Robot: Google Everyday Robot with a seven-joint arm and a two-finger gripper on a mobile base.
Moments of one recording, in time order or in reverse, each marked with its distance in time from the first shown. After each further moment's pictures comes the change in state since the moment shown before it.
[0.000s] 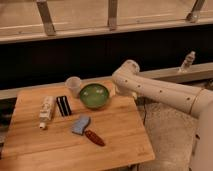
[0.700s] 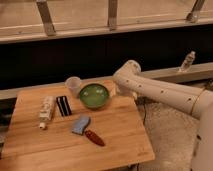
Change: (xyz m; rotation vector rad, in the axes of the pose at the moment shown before) arm 0.000 0.000 -0.001 -0.037 -0.010 -0.001
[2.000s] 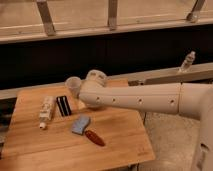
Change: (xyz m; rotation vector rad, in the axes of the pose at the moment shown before) arm 0.073 0.166 -0.061 -0.134 -0.116 -0.432
